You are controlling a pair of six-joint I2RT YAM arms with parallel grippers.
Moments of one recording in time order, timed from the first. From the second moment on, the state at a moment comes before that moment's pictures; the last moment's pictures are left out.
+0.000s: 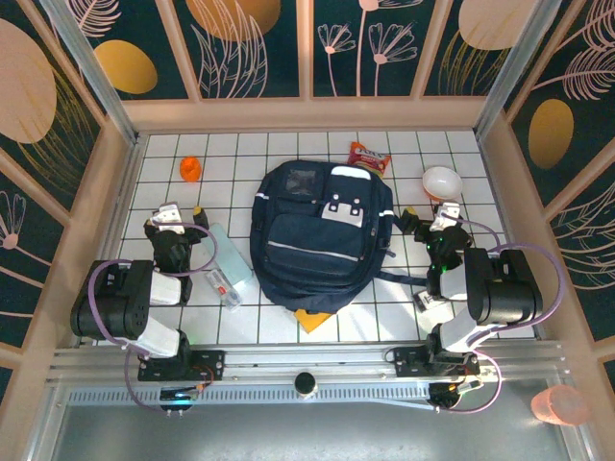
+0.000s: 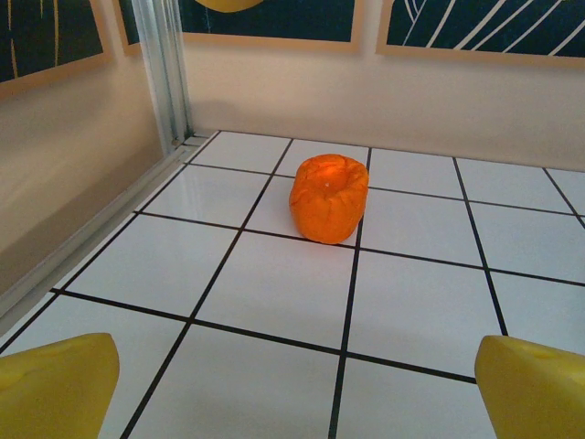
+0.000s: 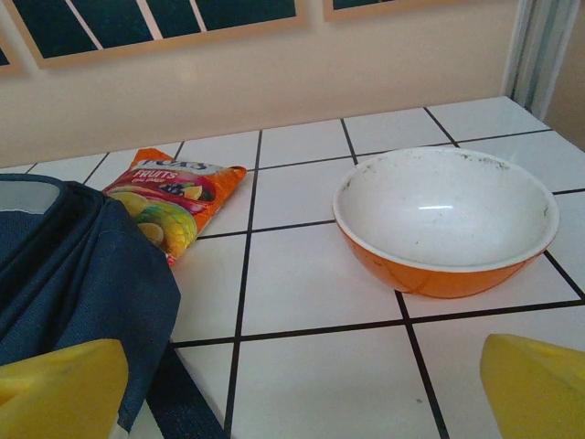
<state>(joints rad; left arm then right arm) -0.01 1.53 0.21 1.16 -0.21 -0.09 -0.04 1.56 0.22 1.18 -0.07 0.10</state>
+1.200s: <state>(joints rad) -0.03 1.26 0.52 0.66 -0.04 -0.14 0.01 1.22 0.58 0.58 -0.09 0.21</state>
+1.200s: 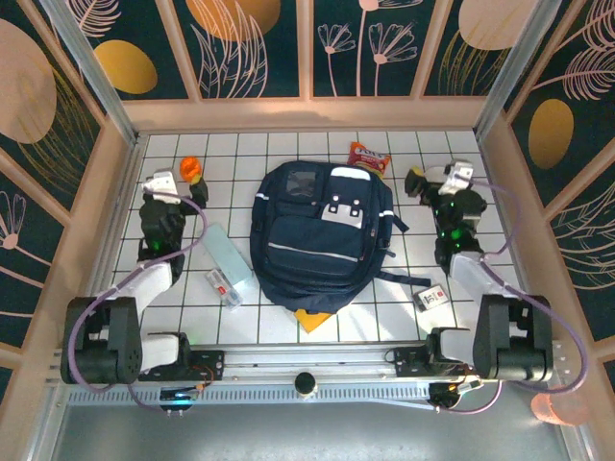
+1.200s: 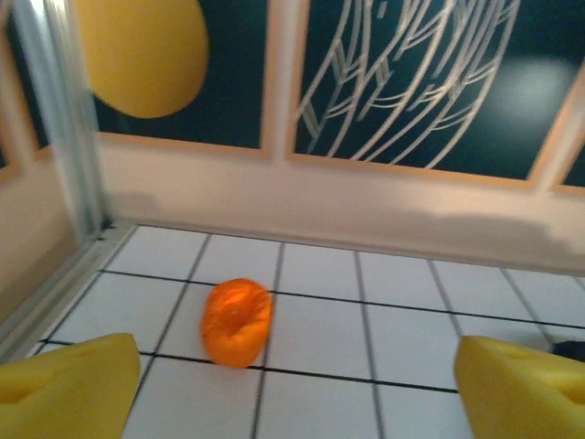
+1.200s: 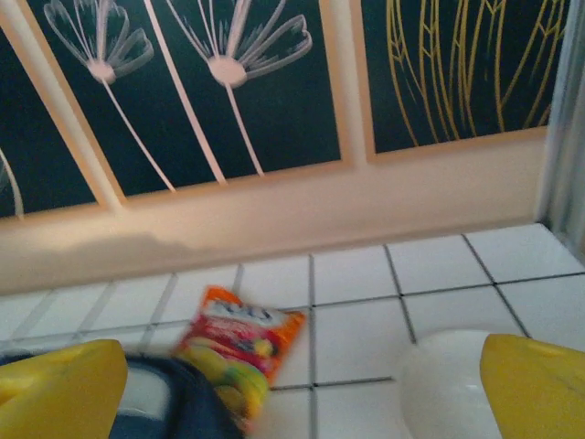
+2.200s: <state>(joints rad) -0.35 1.68 0.83 0.03 0.24 -0.50 0.36 1.58 0.81 -0.17 -0.17 0.91</state>
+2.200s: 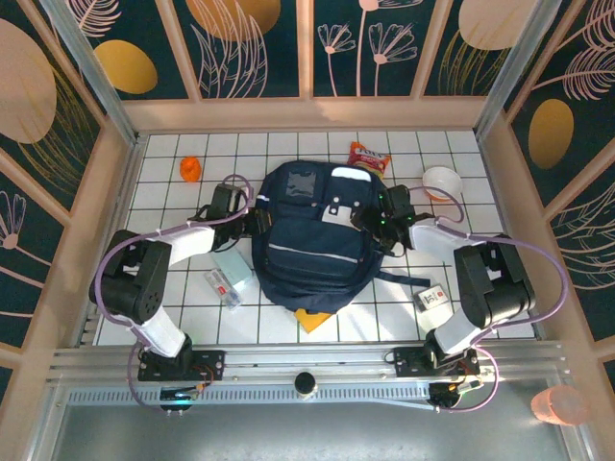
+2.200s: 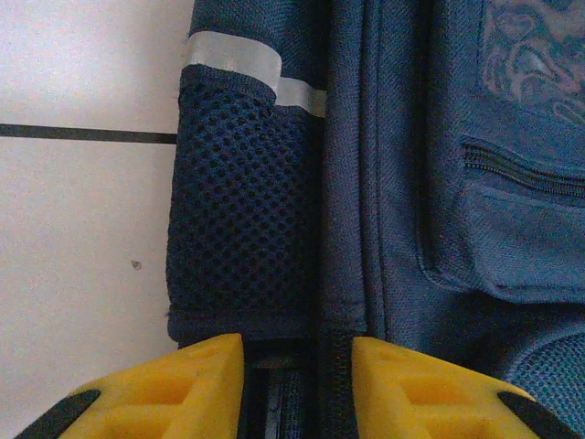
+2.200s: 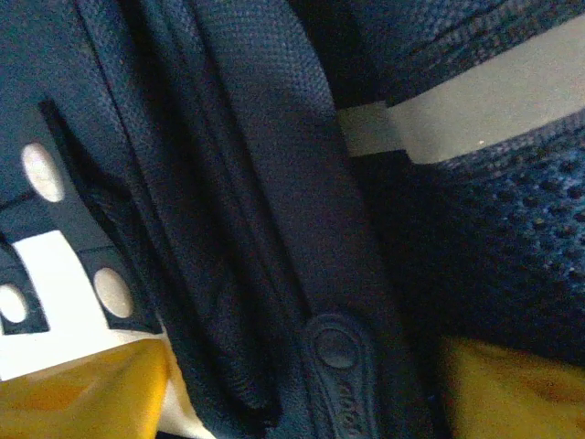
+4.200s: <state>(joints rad) -0.80 1.76 1.09 -0.16 0.27 0.60 0.13 1.05 0.52 0.22 -0.46 0.77</state>
